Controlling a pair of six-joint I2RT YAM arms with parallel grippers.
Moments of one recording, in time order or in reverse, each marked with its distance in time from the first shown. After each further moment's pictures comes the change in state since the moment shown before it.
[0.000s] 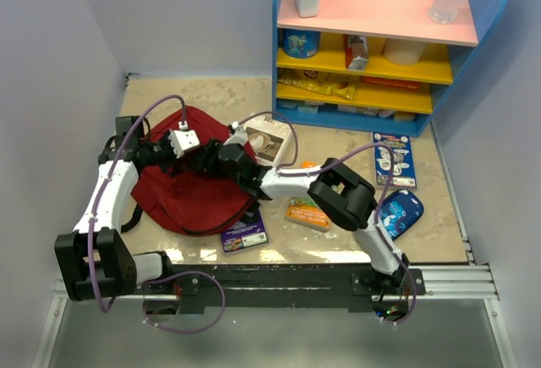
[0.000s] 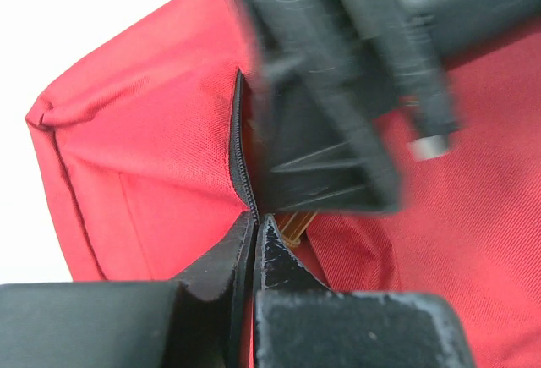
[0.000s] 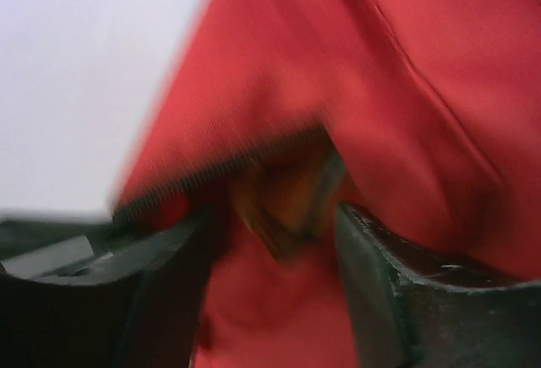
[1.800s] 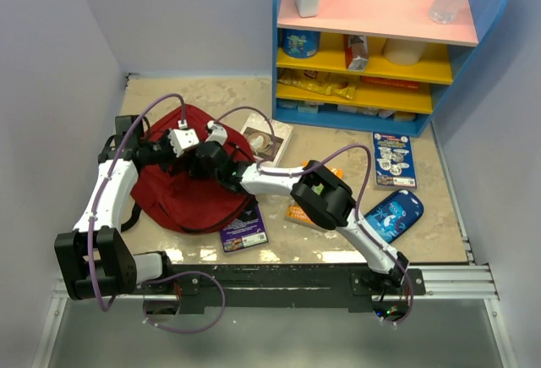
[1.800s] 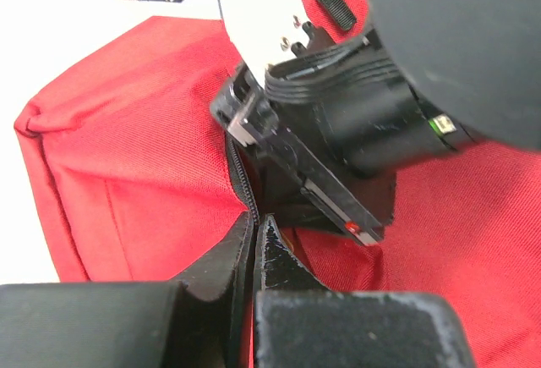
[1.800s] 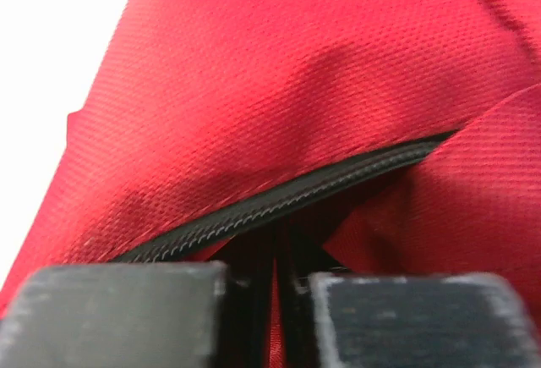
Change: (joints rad) left arm -0.003 0.008 0.009 -0.002 0.011 -0.007; right arm 0.029 0.162 0.284 -0.250 0.019 -0.138
